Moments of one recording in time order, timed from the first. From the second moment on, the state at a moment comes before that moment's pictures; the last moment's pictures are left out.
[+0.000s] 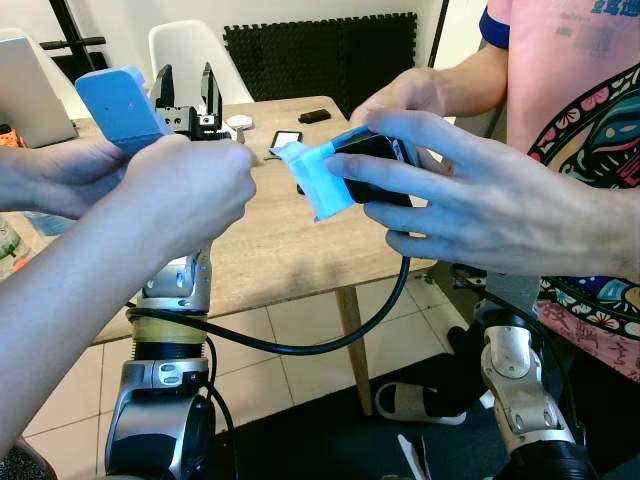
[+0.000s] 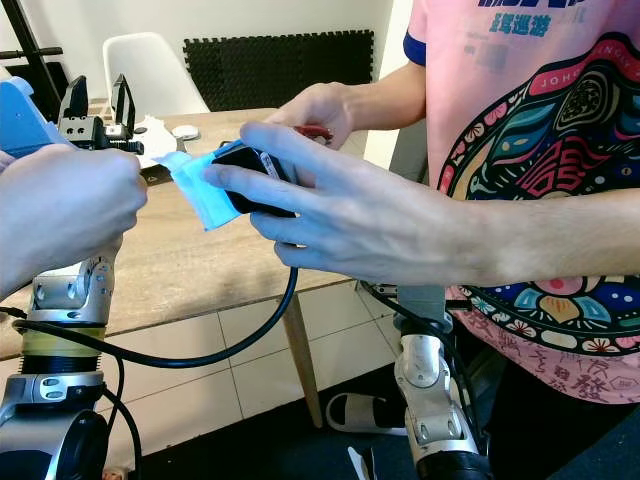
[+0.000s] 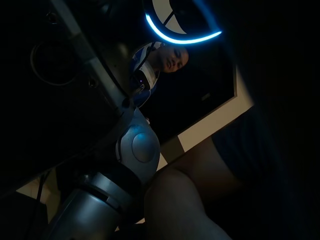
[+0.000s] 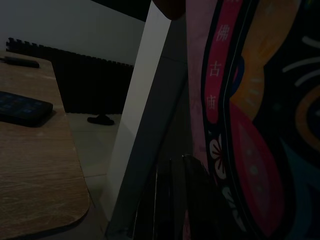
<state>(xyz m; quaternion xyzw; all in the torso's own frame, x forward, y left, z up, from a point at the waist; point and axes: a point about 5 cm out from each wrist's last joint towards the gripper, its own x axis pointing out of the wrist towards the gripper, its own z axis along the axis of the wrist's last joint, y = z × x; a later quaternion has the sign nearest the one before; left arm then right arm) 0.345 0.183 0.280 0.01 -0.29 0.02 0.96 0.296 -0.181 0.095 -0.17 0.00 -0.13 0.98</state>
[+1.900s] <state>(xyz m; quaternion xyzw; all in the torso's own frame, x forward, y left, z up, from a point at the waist) 0.346 0.180 0.285 0.01 -0.29 0.01 0.96 0.296 -0.178 0.095 -0.16 0.00 -0.13 0.98</state>
